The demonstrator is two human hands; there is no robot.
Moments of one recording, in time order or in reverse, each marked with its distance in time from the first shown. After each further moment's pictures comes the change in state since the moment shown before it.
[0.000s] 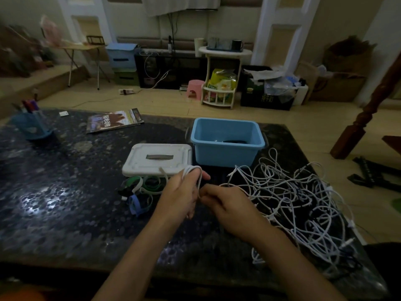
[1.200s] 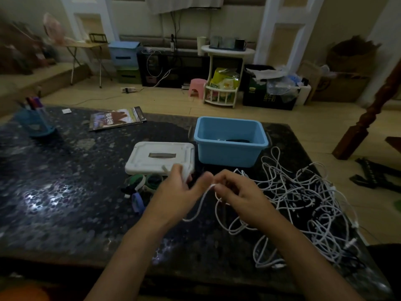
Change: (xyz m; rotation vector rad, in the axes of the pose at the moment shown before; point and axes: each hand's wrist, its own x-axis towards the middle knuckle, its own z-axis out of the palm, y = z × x) left_hand -0.005 0.004 -0.020 0.485 0.056 -0.016; right_hand 0.003 0.008 -0.014 0.319 0.080 0.025
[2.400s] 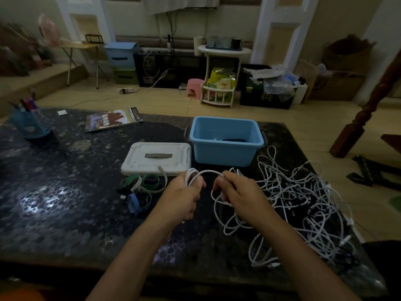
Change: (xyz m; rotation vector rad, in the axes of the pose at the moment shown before) left_hand 0.002 0.002 0.020 -0.455 -0.176 -0.133; right_hand 0.001 0.017 -0.004 -0.227 0.114 0.122
